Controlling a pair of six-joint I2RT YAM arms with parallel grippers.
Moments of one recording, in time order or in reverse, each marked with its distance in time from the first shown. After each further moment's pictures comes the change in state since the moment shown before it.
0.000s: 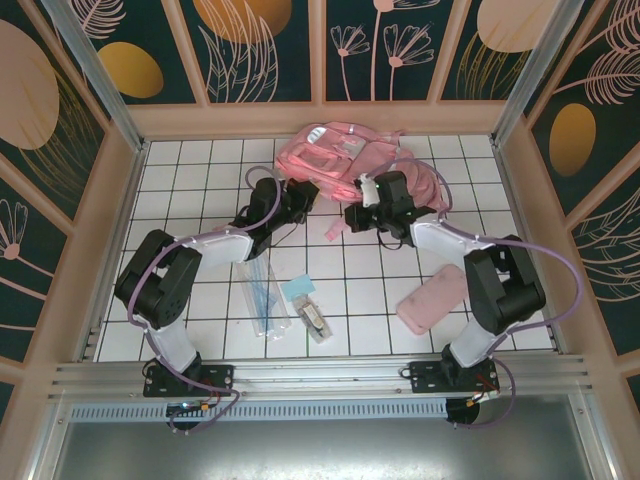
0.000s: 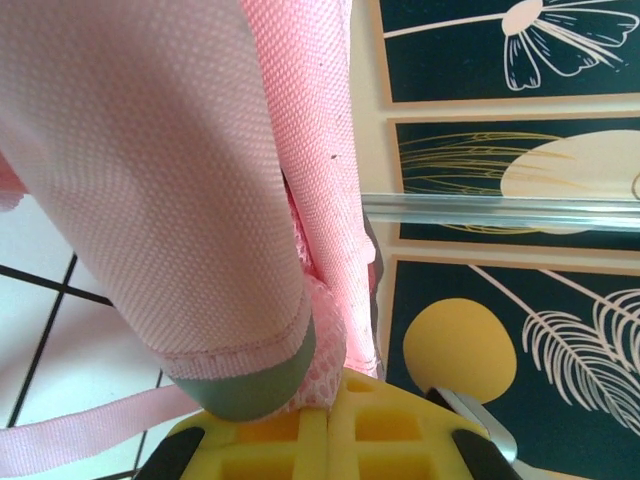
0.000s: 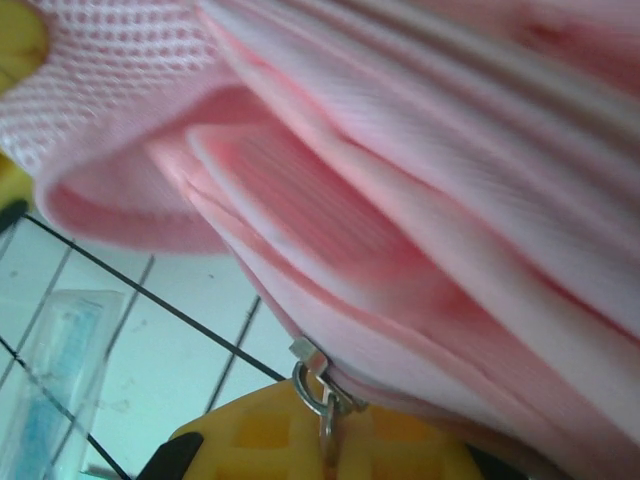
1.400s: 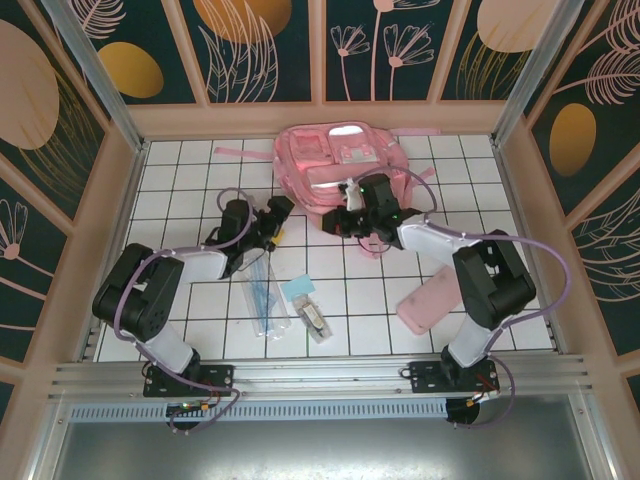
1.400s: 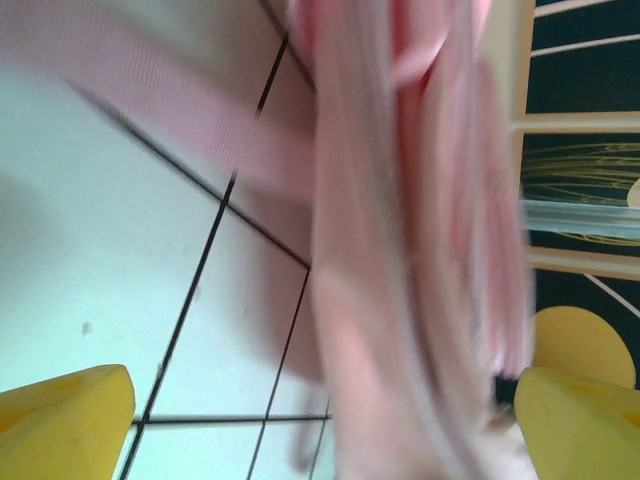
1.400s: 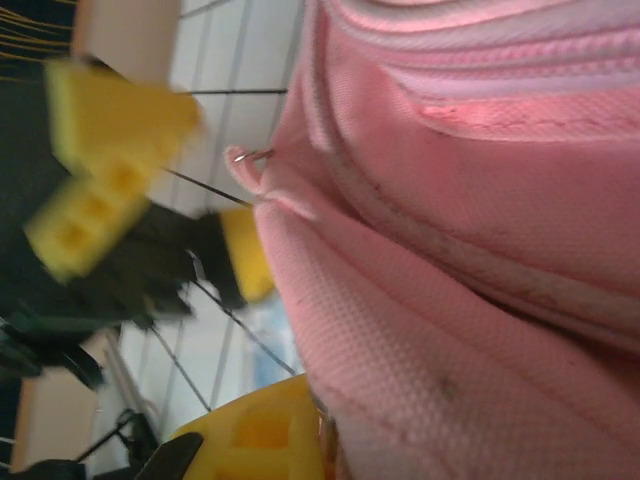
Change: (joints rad) left arm 0.130 -0.127 -0.296 -0.027 0.119 0.096; right arm 0.098 0.077 0.048 0.102 -0.281 0.392
